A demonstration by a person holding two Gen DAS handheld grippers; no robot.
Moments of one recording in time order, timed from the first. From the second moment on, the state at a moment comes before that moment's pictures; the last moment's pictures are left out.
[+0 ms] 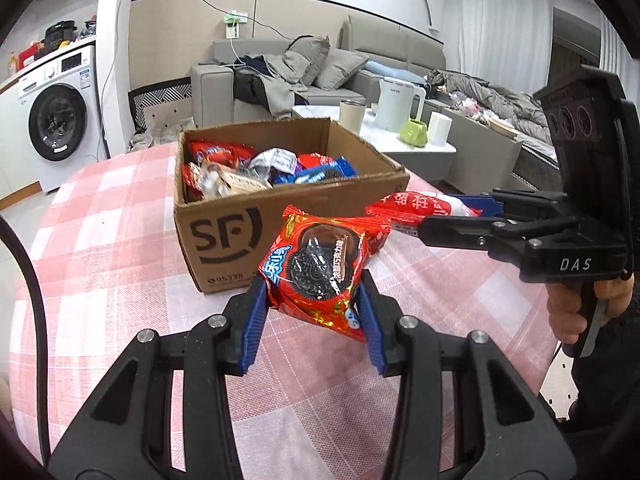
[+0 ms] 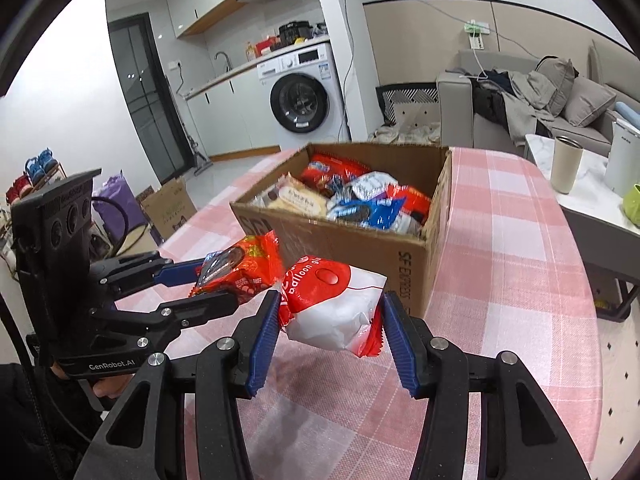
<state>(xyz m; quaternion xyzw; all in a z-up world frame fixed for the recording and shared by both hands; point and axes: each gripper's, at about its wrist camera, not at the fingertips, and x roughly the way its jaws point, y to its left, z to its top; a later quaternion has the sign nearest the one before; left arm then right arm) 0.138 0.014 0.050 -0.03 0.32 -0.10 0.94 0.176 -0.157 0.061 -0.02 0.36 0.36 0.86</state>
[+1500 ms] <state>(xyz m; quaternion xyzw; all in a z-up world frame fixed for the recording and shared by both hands) 0.218 0.041 0.112 -0.02 0.25 0.00 0.97 0.238 -0.134 0.097 0.04 0.30 0.29 0.91</state>
